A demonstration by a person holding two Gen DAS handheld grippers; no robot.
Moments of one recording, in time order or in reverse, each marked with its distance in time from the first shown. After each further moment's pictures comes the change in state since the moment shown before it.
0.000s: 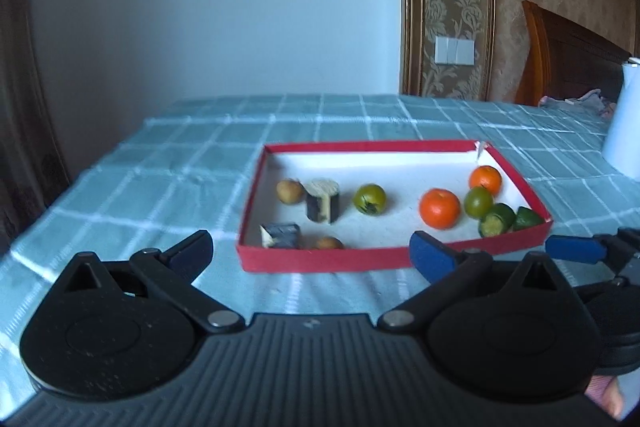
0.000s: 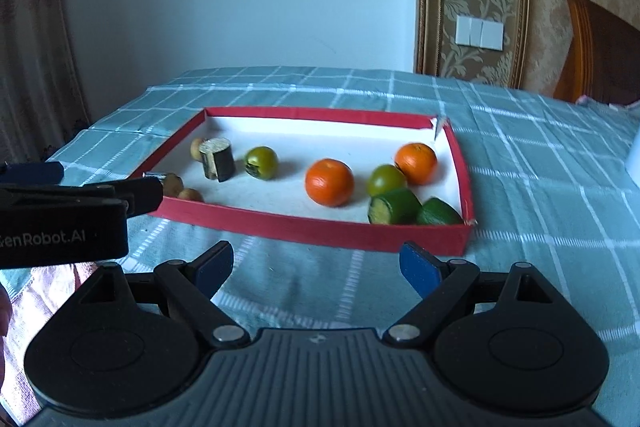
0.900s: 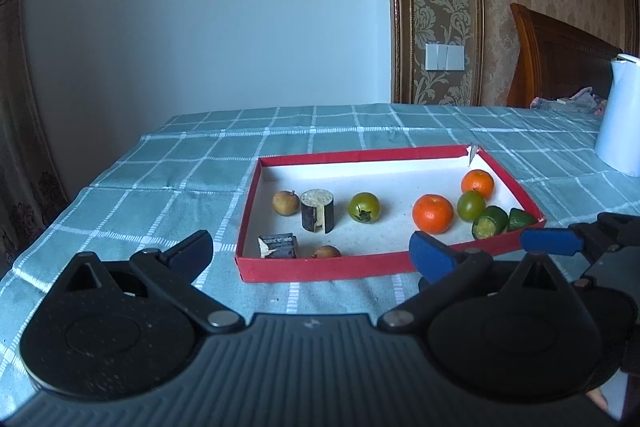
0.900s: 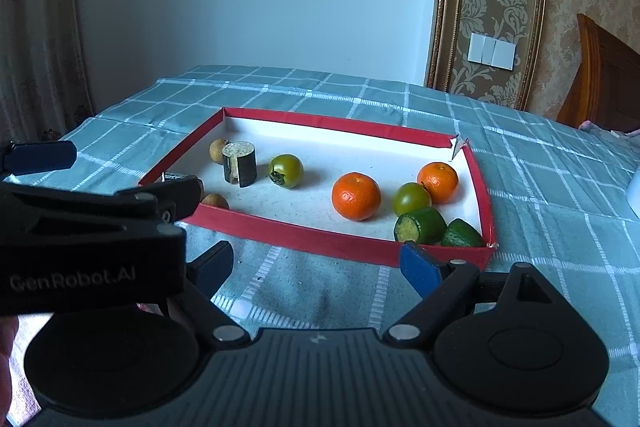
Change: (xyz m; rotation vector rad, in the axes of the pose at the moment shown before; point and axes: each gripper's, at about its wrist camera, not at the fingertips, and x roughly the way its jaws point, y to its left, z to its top) left arm -0.005 -0.002 0.001 0.021 -0.019 -0.026; right arm 0.001 0.031 0.007 -0.062 0.000 -0.027
